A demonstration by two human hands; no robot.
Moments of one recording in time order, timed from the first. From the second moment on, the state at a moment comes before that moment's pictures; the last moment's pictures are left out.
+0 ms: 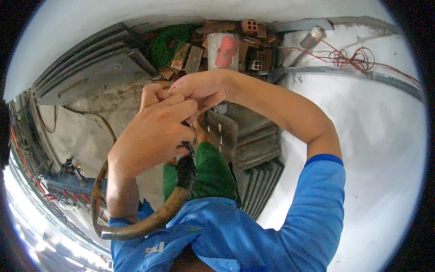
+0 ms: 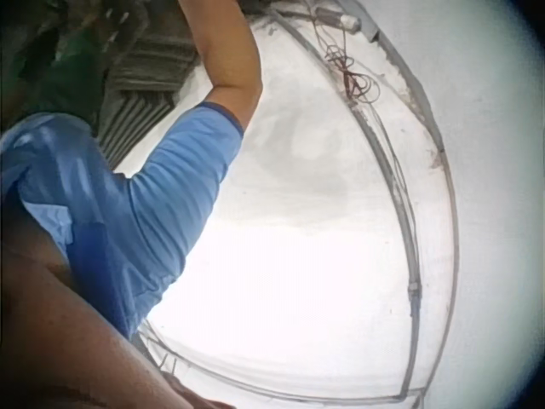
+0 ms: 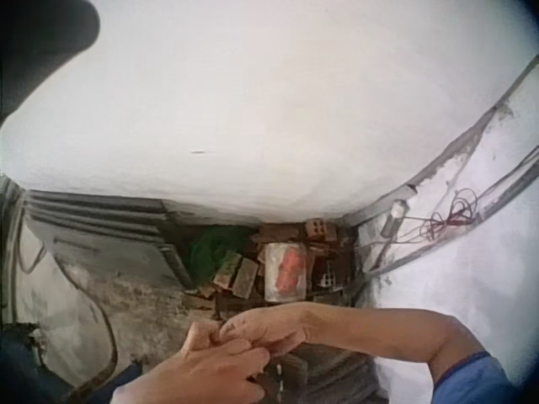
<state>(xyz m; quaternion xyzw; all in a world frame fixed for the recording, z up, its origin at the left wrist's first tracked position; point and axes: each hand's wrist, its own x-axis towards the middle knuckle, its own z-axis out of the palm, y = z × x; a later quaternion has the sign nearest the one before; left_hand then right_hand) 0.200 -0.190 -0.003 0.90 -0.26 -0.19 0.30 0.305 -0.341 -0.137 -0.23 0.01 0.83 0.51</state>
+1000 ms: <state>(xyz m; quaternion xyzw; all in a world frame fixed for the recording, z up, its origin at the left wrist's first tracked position) 0.096 -0.184 -0.007 0.78 0.01 -0.17 0.61 0.205 -0.498 -0.063 -0.22 0.19 0.19 0.94</state>
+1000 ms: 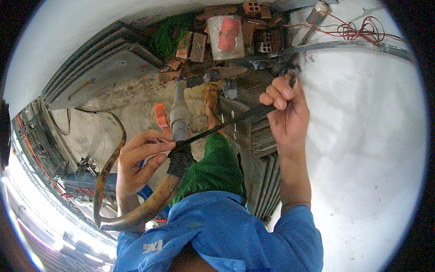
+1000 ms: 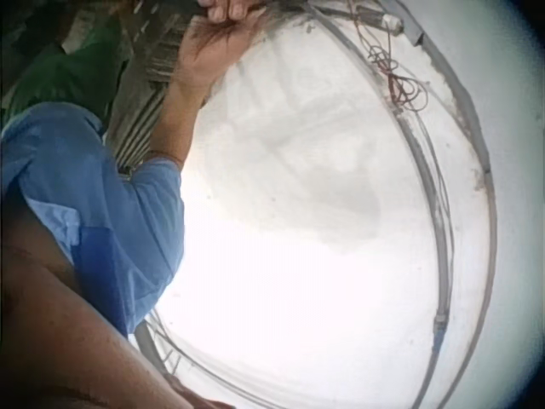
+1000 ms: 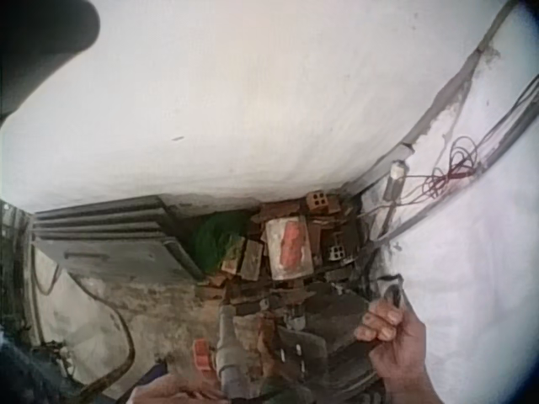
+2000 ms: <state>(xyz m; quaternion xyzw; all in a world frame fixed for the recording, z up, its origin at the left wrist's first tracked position) 0.158 -0.204 -0.065 0.55 -0.04 -0.42 0.72 0.195 -0.468 -0.085 -0.02 0.10 0.22 0.97</state>
